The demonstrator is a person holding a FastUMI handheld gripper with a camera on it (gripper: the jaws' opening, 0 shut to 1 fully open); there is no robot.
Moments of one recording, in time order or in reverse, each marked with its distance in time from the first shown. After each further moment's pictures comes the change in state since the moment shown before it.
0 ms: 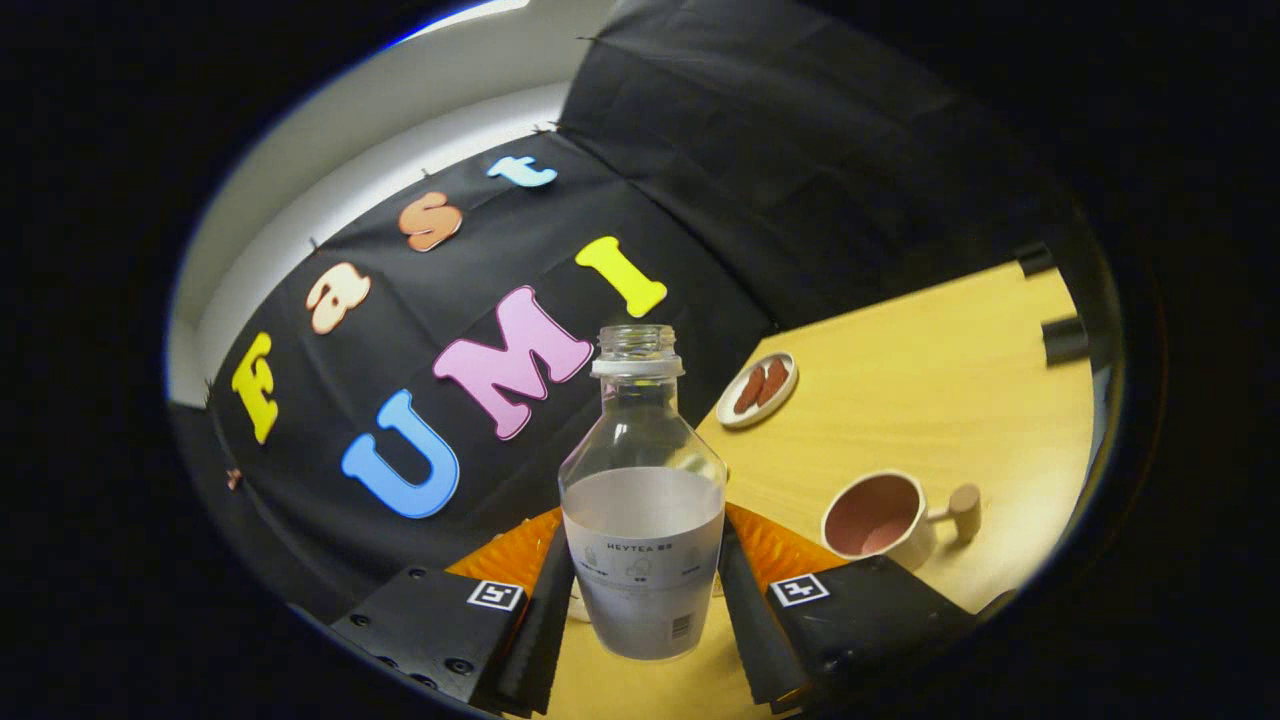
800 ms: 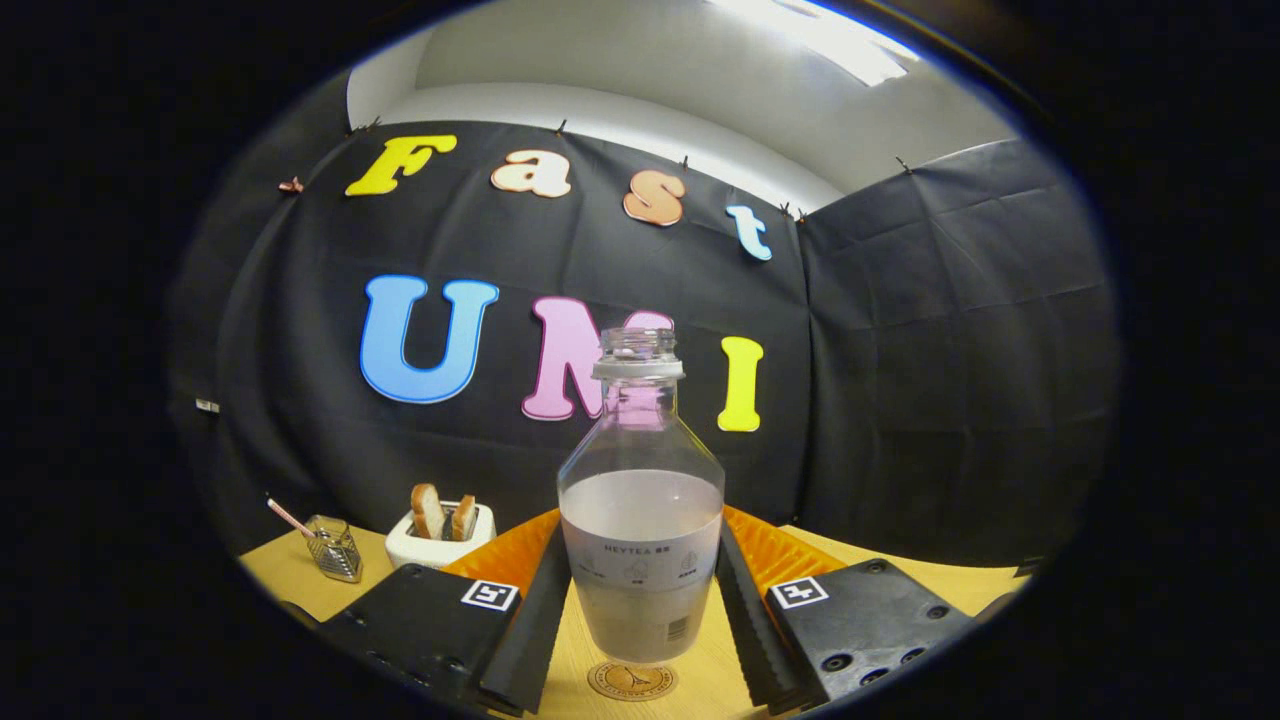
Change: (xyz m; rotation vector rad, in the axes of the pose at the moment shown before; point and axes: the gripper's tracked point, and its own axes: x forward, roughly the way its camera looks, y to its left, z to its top) arm 0.082 0.091 -0.036 -0.729 -0.217 0.104
